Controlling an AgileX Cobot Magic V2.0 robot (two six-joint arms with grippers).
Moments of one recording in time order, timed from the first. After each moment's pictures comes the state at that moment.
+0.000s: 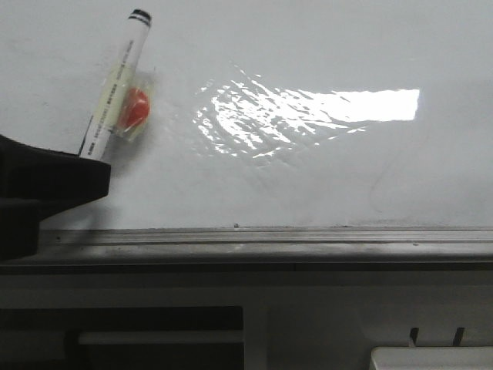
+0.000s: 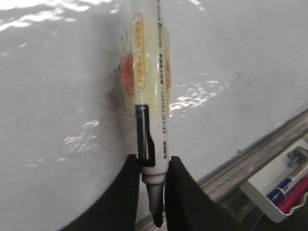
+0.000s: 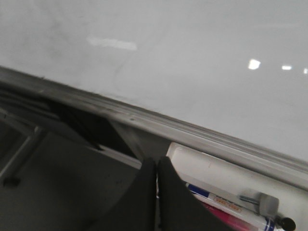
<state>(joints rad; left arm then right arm) -0.90 1.18 -0.20 -0.27 -0.65 0.09 0.45 0.50 -0.36 0.19 0.53 -0.03</state>
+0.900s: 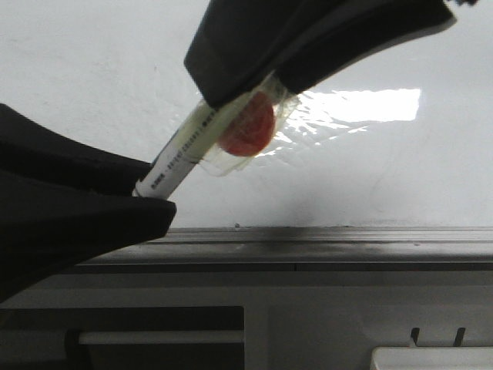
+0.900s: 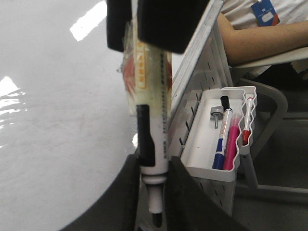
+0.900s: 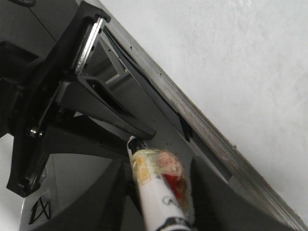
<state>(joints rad) -0.90 1.14 -0.20 0.31 -0.65 0.19 0.90 1.11 -0.87 0.29 0.55 -0.17</state>
